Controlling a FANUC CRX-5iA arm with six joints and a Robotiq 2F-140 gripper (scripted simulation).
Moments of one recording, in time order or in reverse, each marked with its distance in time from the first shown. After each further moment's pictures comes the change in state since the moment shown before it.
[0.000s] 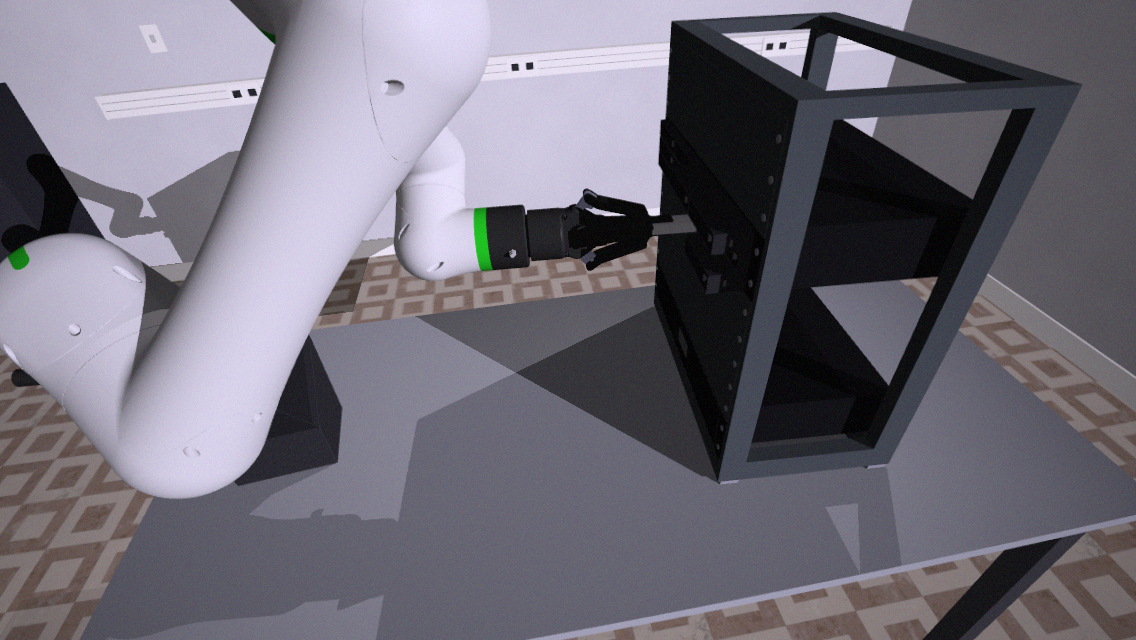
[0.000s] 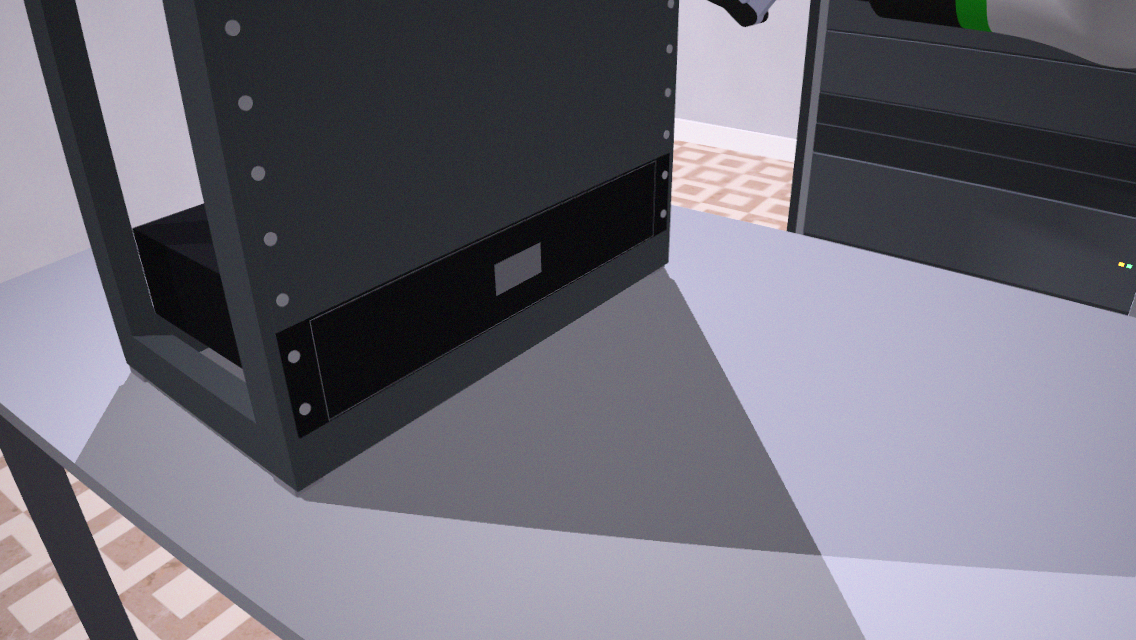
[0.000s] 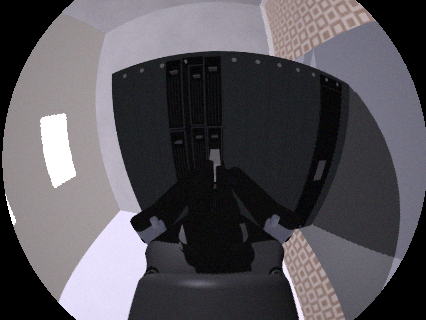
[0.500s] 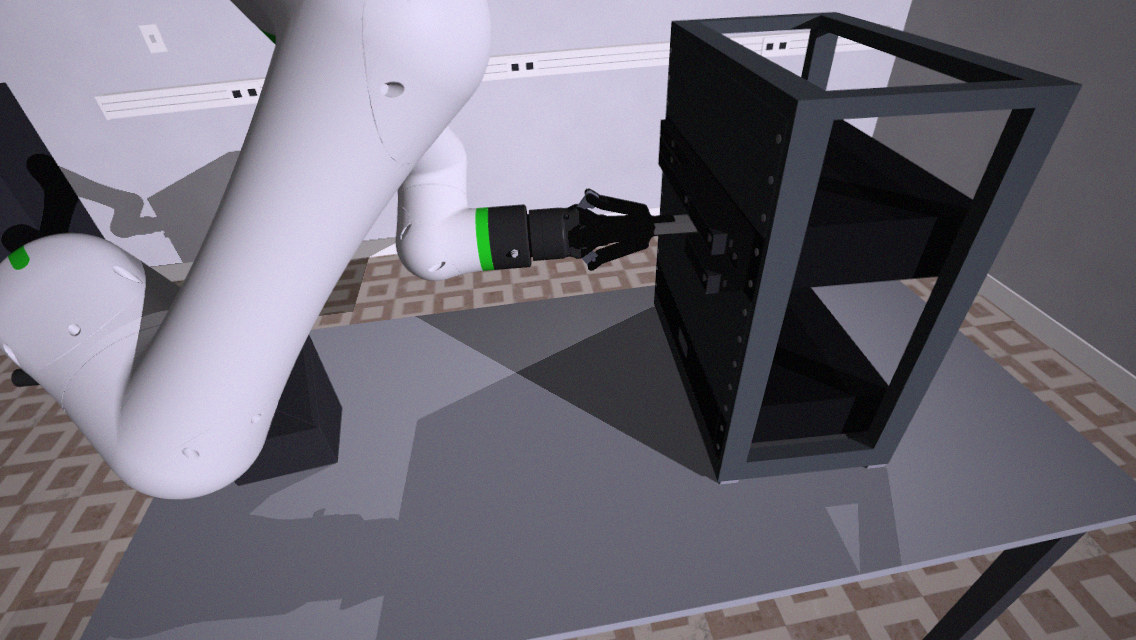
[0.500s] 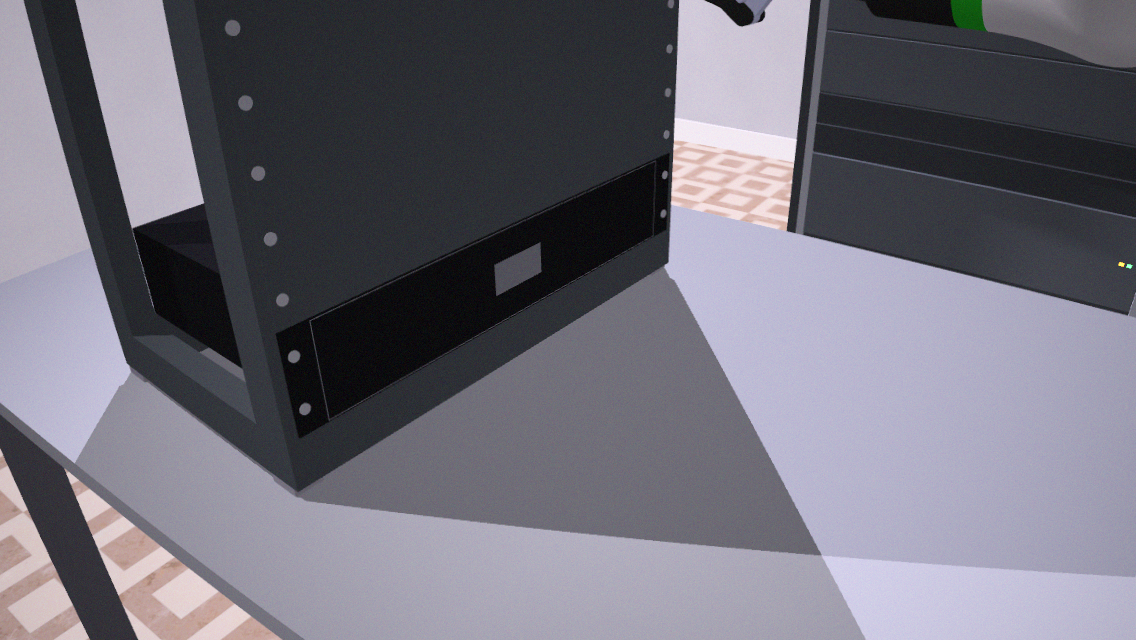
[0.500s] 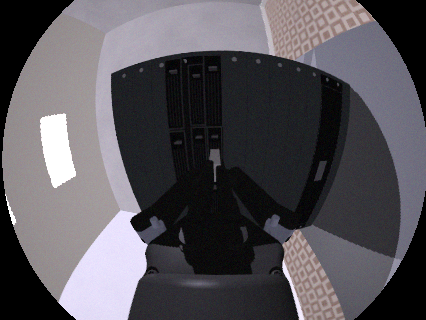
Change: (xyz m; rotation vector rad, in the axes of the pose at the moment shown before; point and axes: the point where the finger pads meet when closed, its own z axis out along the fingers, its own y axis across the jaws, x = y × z) arm 0.000 0.000 0.003 0.000 0.000 0.000
